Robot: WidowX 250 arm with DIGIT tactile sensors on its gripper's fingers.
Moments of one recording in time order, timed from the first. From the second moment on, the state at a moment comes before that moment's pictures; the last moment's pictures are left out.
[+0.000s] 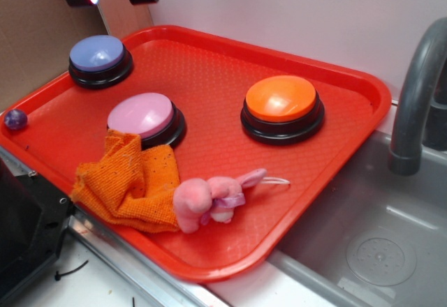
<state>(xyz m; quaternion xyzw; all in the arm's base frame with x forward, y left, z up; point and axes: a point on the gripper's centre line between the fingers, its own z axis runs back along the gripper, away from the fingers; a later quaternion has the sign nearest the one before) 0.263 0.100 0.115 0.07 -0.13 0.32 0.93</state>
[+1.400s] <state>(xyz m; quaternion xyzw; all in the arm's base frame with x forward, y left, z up) 0.247 0.158 0.054 0.09 -0.05 0.37 0.93</state>
